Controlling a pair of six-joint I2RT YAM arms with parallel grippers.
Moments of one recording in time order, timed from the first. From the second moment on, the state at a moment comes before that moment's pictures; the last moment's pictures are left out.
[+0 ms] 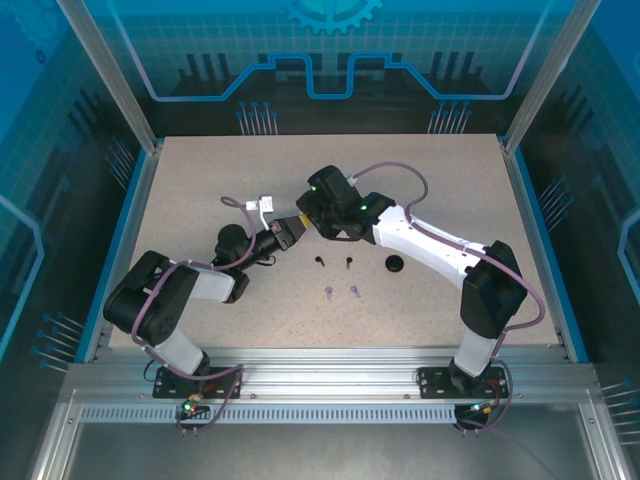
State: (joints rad) left arm -0.36 1.63 0.47 1.23 0.52 -0.98; right arm 0.79 1.75 1.50 -0.51 0.10 1.48
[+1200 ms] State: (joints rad) left arm -0.36 1.33 0.77 0.40 0.77 -0.68; right arm 0.55 1.38 1.19 -0.29 -0.47 0.31
